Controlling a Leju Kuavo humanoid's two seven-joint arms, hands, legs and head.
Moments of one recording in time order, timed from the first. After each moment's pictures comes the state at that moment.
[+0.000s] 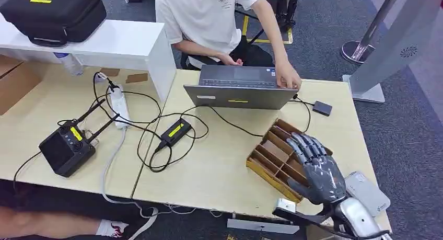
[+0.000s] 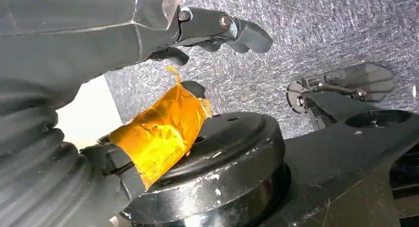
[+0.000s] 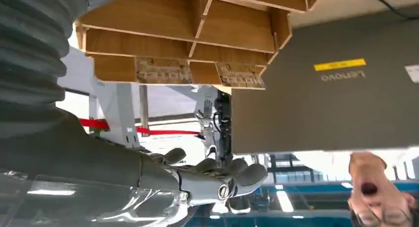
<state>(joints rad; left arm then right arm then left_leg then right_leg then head) -0.09 -0.24 1.14 -0.21 -1.33 -0.07 0.00 -0.15 -0.43 0.43 -1.51 1.03 -0.45 -0.08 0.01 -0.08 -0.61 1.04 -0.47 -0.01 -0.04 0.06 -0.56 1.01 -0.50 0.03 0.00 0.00</state>
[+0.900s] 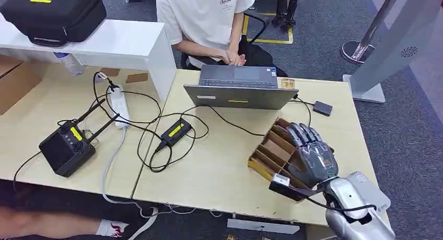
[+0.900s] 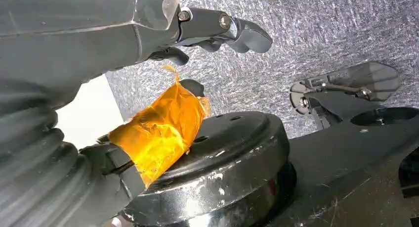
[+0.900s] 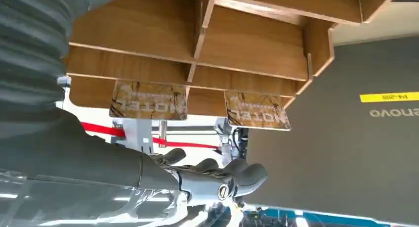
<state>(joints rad) -0.09 -0.24 1.14 -0.21 -1.35 -0.07 0.01 -0.32 -0.38 0.48 -1.25 1.01 -0.44 -0.04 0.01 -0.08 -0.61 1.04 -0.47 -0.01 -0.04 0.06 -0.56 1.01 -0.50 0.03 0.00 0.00</state>
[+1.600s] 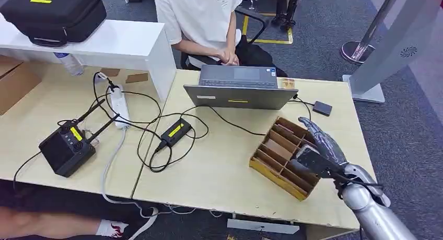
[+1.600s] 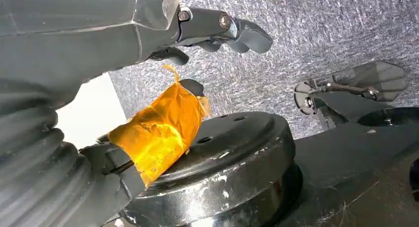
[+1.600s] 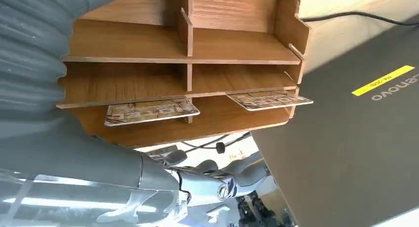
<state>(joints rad) -0.09 -0.24 1.14 -0.21 -1.36 -0.07 0.02 -0.40 -0.38 0.36 -1.15 0.39 -0.11 -0.25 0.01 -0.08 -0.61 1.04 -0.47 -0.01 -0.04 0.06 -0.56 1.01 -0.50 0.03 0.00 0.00</state>
